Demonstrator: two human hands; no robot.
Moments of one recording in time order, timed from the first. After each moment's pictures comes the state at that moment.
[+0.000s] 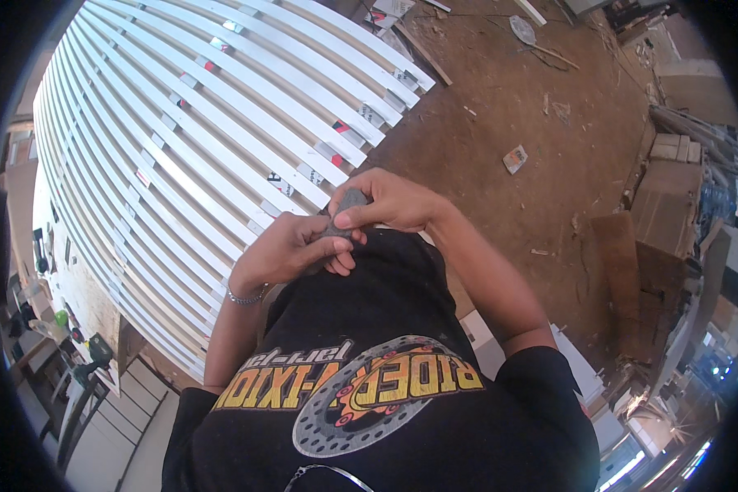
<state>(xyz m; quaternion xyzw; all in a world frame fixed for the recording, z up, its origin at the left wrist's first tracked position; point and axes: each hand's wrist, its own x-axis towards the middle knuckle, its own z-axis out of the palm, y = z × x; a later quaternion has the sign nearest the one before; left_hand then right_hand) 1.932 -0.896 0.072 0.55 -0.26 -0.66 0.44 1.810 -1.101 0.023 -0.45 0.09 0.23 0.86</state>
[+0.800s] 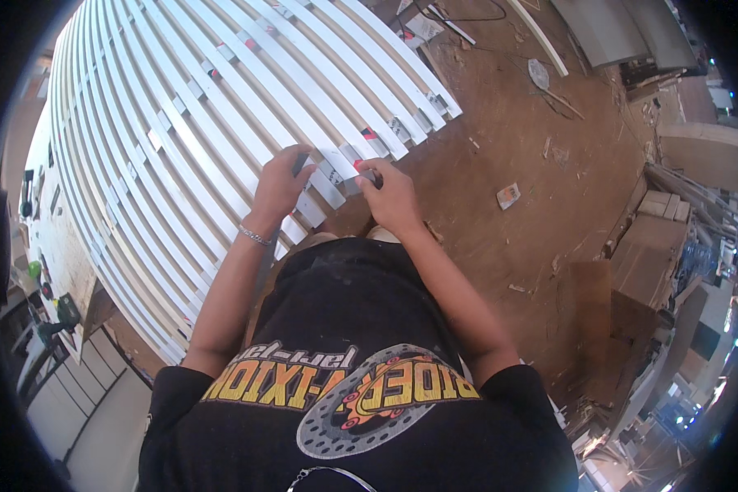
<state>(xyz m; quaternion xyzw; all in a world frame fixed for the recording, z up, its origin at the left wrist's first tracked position) 1.982 -0.876 -0.050 0.85 -0.32 -0.17 0.38 1.830 -1.059 -0.036 -0.80 0.31 0.01 0.52</state>
